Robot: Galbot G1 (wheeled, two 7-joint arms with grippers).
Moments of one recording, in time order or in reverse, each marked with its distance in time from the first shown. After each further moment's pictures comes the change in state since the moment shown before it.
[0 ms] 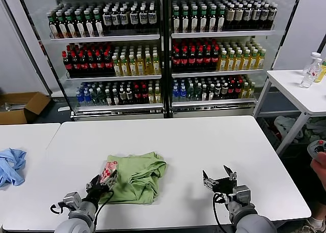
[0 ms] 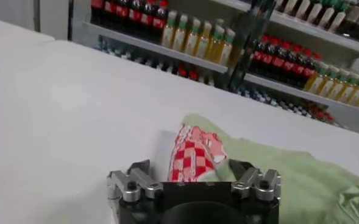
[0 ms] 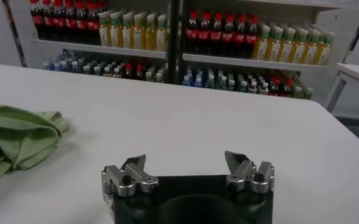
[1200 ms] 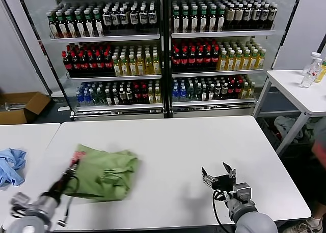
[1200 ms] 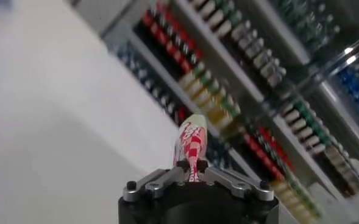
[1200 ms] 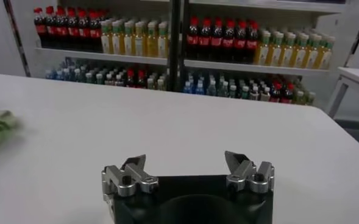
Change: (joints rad) left arm 0.000 0.021 -0.401 -0.110 -0.624 0.126 -0.019; right arm 0.023 -0.016 0.003 0.018 0.034 -0.002 0.007
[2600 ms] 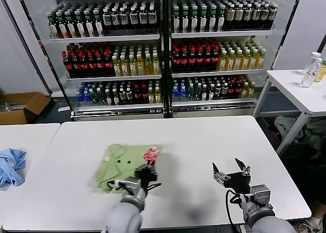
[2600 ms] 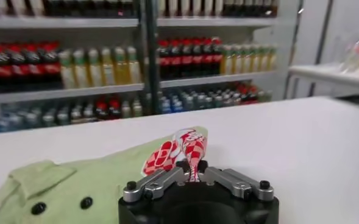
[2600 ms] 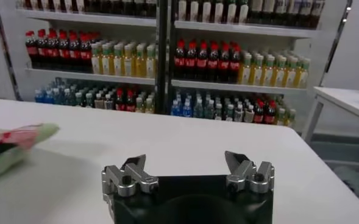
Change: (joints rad) left arm -0.195 -0.173 0.817 0.119 1.111 -0.060 0.007; right arm -0.101 -0.009 0.136 0.103 -0.023 0.031 -0.044
